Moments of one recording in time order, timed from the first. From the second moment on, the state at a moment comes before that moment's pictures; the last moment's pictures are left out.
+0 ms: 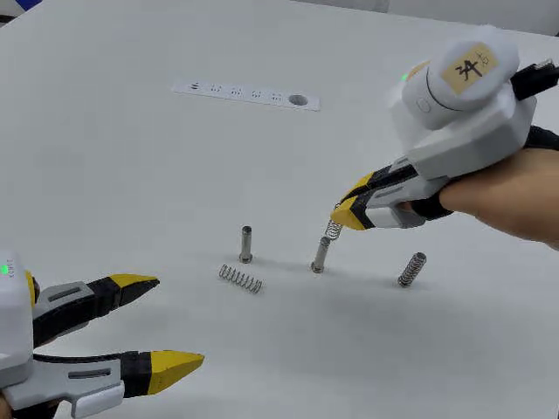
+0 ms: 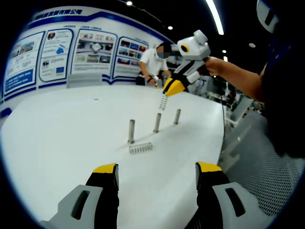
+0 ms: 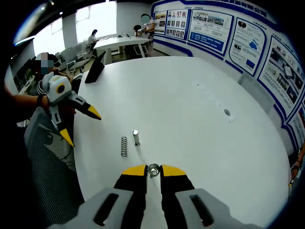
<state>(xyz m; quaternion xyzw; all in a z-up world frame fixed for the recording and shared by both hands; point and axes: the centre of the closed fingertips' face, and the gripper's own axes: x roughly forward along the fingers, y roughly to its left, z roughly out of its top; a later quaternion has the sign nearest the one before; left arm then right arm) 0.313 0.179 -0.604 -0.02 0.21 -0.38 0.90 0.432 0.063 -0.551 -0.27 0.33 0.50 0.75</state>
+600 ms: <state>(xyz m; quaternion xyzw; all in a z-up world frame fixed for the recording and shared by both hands) 0.312 0.181 -0.606 -0.02 0.22 -0.38 0.90 0.434 0.064 -0.568 -0.28 0.35 0.50 0.74</state>
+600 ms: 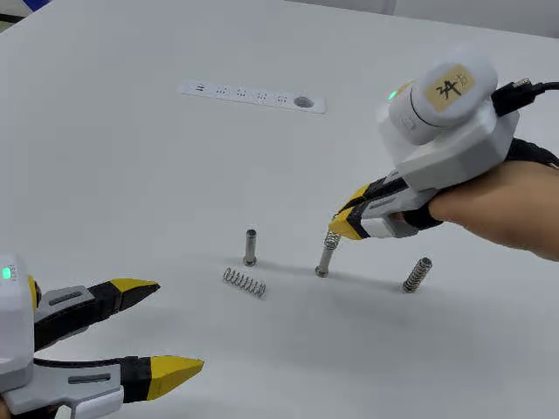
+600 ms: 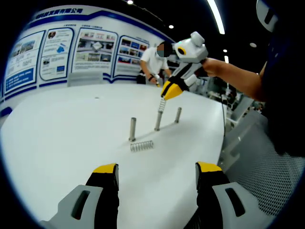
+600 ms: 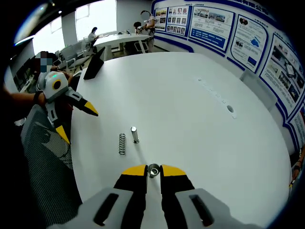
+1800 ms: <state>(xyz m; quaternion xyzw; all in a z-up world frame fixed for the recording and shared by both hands) 0.311 0.185 -0.609 -0.02 0.22 -0.38 0.90 0.439 0.064 -0.610 -0.27 0.37 0.49 0.74</state>
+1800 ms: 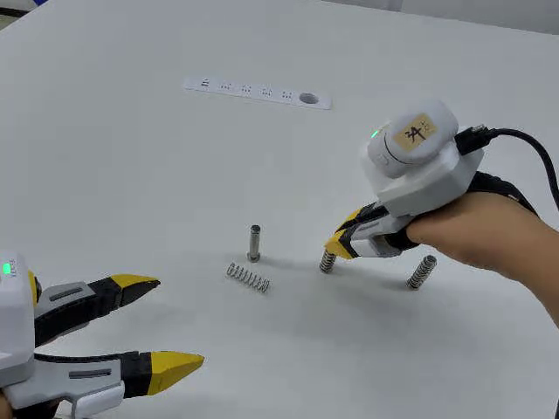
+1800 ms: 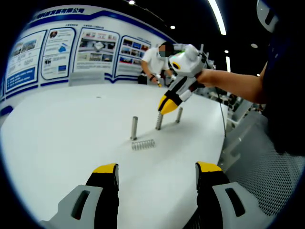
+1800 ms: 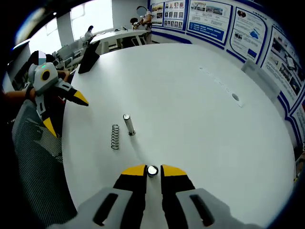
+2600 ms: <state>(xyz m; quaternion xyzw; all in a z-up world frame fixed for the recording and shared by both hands) 0.311 0.185 -0.607 -0.02 0.22 -0.38 0.90 0.401 0.117 -0.613 -0.28 0.34 0.55 0.71</state>
